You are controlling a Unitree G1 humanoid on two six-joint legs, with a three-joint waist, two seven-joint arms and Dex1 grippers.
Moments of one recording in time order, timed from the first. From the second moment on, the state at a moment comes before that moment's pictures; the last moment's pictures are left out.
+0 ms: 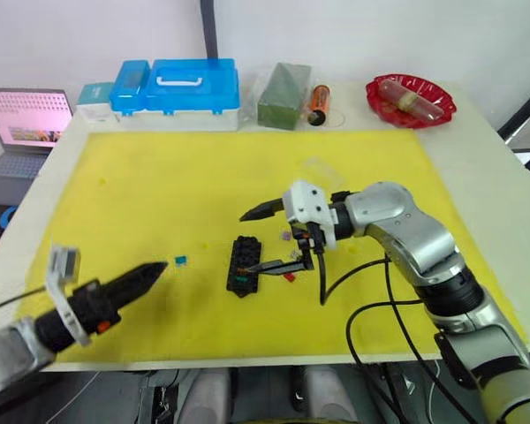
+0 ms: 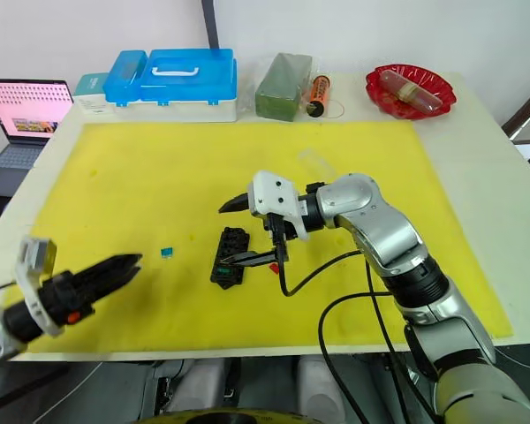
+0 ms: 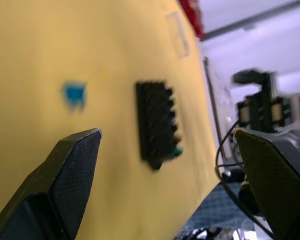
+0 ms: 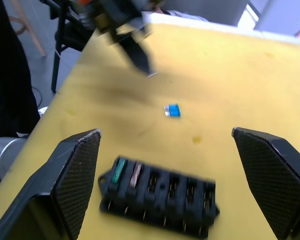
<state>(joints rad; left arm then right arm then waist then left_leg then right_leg) 0.44 0.80 0.58 -0.44 -1.93 0.97 -0.17 -0.72 -0.54 0.35 -0.23 0.36 0.47 1.18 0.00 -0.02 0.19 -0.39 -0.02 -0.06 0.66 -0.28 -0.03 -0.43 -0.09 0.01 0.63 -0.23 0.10</state>
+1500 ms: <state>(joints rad) 0.18 0.58 0.35 -0.34 -1.40 0.87 -0.29 -0.72 -0.58 0.34 -0.33 0.36 0.56 1.18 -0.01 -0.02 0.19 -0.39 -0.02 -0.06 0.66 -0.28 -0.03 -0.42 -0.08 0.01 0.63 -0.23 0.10</state>
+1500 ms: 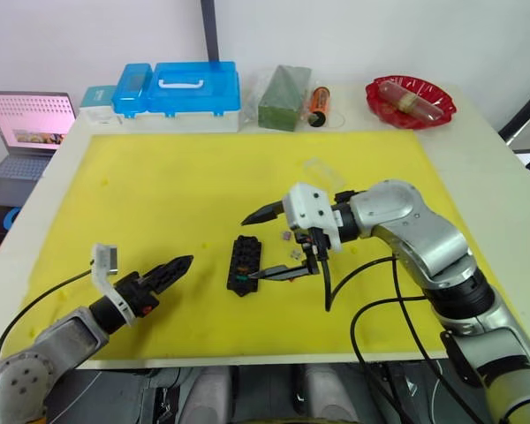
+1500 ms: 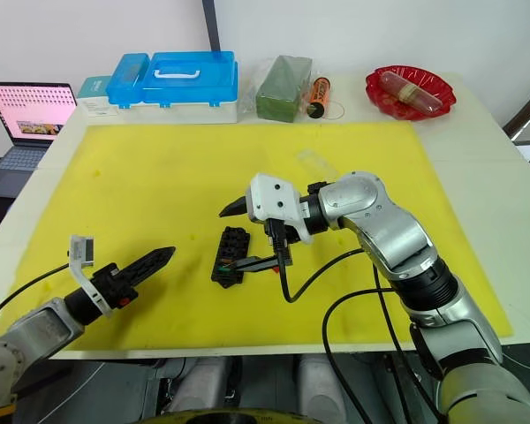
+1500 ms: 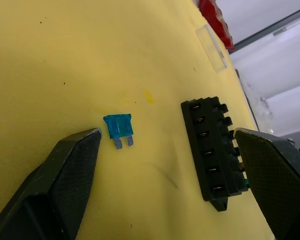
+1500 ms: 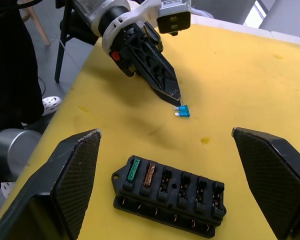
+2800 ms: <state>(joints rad) 0.09 0.56 0.38 -0.23 -1.32 0.98 -0.34 -0.71 -0.61 0.31 -0.32 0.39 0.60 1.16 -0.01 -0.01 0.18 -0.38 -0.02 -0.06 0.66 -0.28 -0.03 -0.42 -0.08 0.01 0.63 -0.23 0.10</state>
